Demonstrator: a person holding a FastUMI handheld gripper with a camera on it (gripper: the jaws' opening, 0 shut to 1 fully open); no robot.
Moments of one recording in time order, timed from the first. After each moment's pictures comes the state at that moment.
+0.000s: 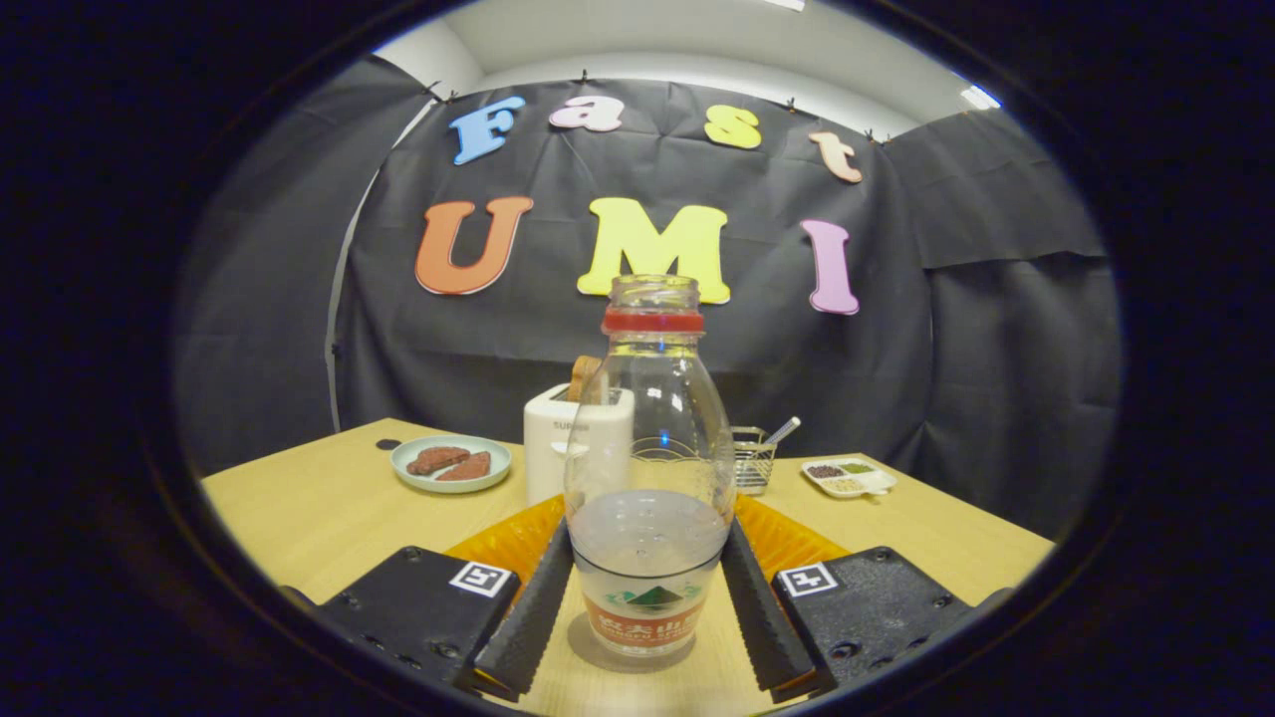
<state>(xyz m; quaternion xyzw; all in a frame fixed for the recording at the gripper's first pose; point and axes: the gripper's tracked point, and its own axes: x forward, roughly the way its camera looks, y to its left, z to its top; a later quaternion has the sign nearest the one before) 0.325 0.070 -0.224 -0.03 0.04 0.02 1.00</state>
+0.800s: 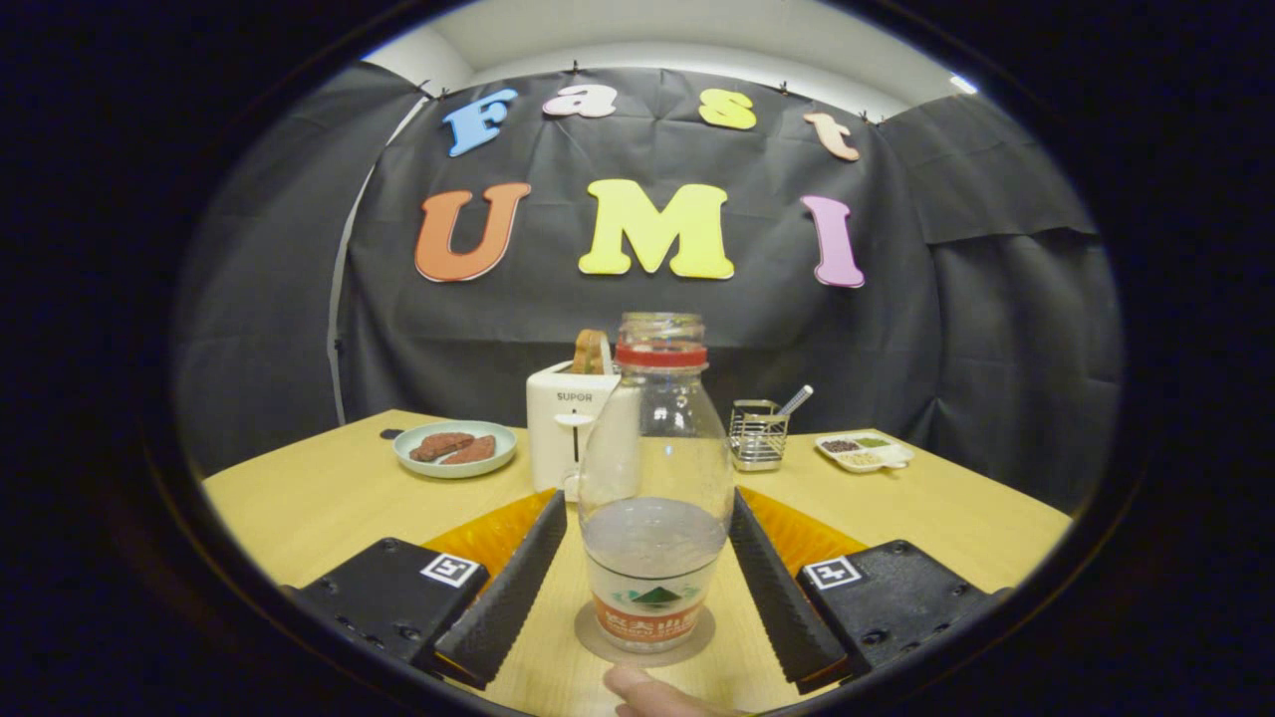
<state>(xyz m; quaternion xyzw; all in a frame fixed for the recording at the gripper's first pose) 0.322 0.069 -0.239 -0.02 0.05 0.03 1.00</state>
